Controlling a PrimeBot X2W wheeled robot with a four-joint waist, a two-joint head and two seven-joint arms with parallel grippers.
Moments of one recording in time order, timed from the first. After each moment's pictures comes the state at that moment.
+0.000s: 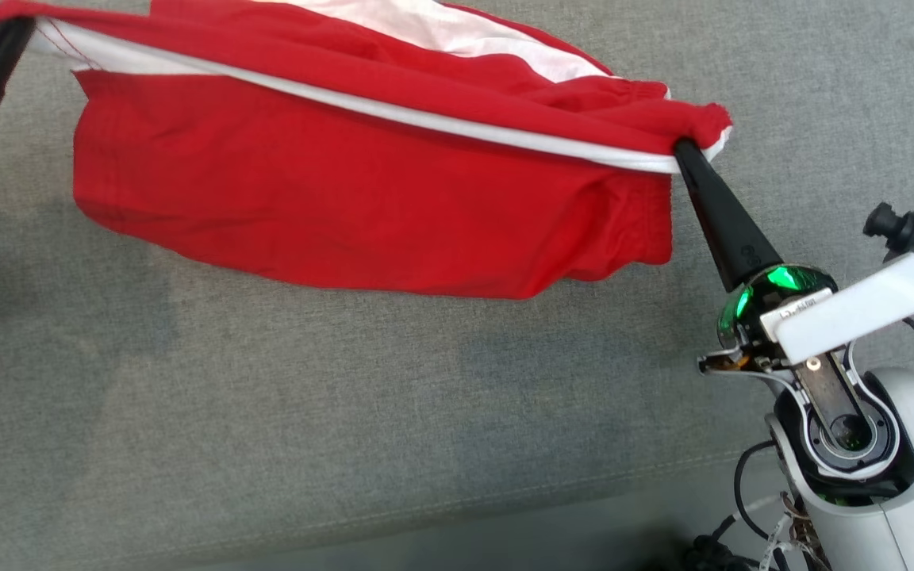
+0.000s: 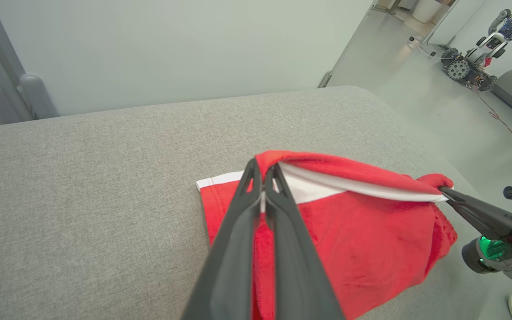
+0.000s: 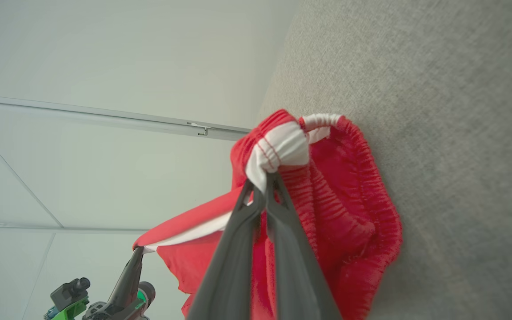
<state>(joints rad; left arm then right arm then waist) -0.50 0.83 -0.22 -0.53 -1.18 0.09 0.31 -0.15 -0.07 0.24 -0.36 1.32 -0.12 0.11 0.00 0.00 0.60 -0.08</state>
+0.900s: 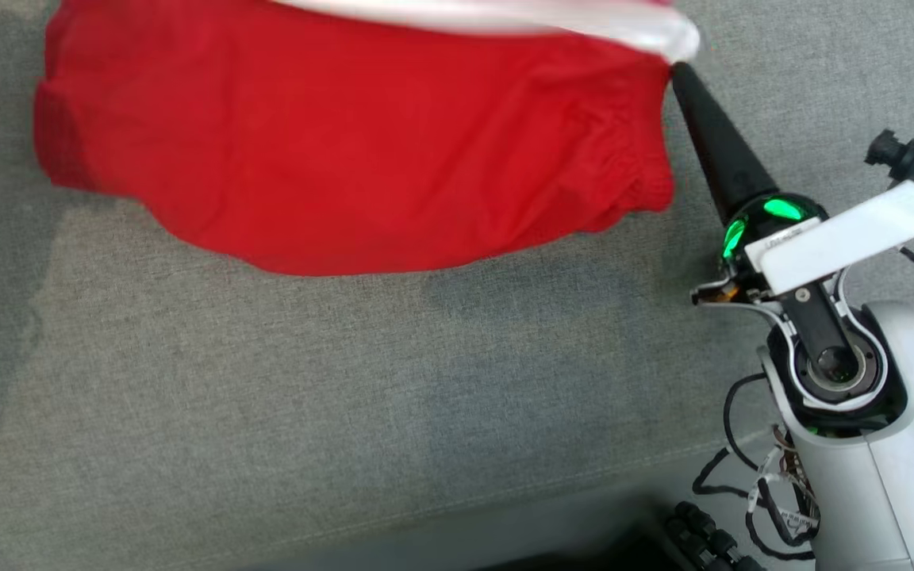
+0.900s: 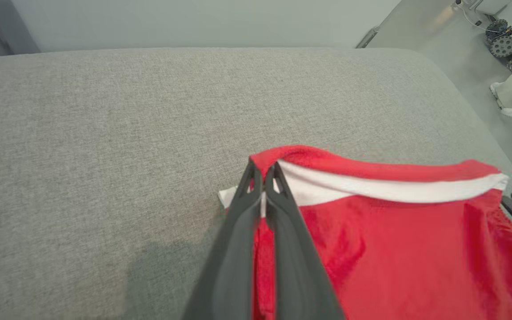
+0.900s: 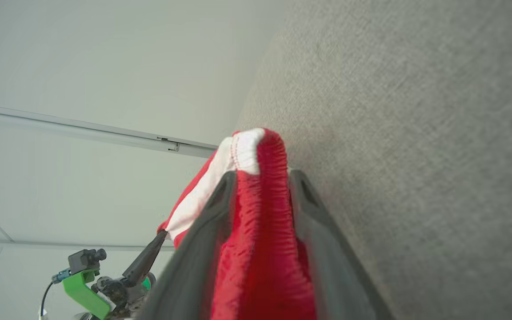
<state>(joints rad) -0.88 0.71 -0.43 -0.16 -1.13 0.09 0.48 -0.32 -0.06 0.24 -0.26 1.25 -0.13 0.11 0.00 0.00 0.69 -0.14</state>
